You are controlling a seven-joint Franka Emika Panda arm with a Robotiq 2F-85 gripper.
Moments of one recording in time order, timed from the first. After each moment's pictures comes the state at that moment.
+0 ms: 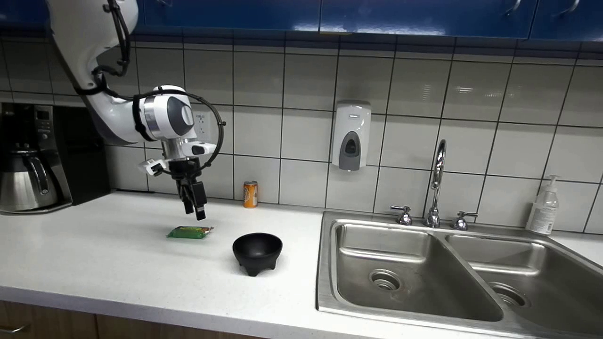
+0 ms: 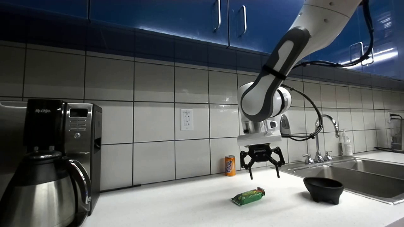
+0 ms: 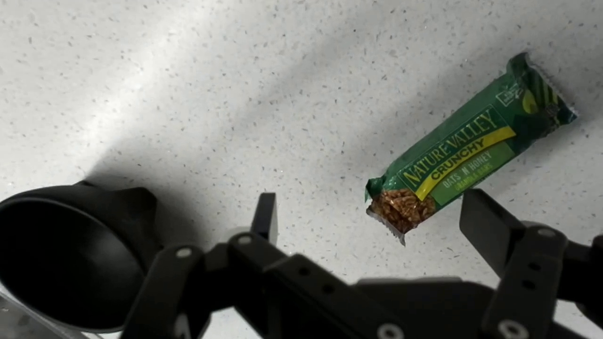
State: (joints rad) arm 0.07 0.19 0.03 -2.24 -0.28 2.39 0.93
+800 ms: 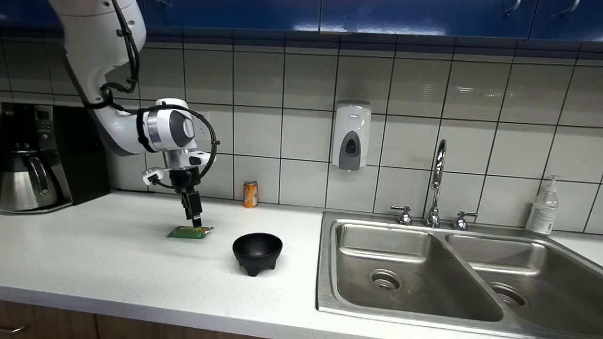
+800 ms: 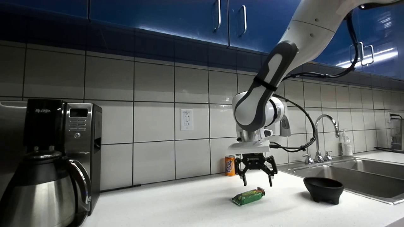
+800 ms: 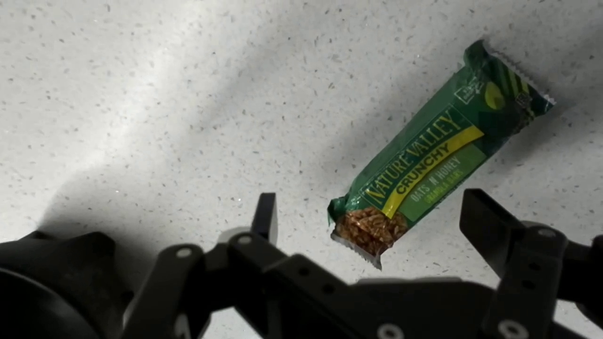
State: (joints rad) arm 0.12 0.30 0.00 -2.17 -0.25 2.44 1.05
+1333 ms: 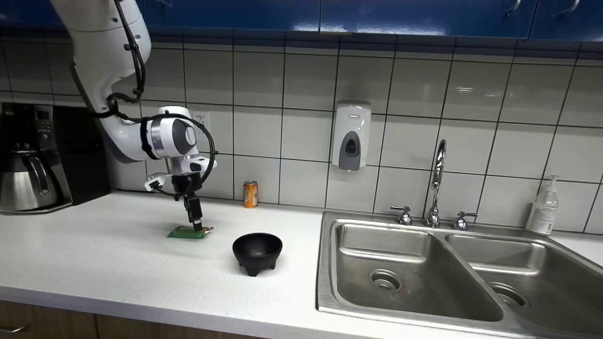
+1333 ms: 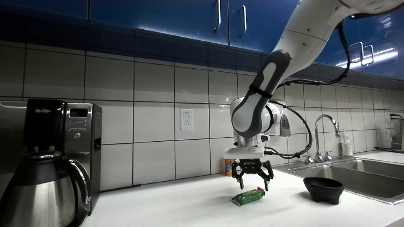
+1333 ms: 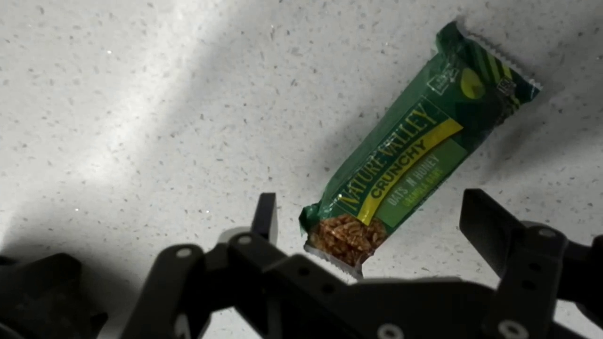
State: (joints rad) arm 0.15 0.37 -0.03 -2.13 -0.24 2.47 1.11
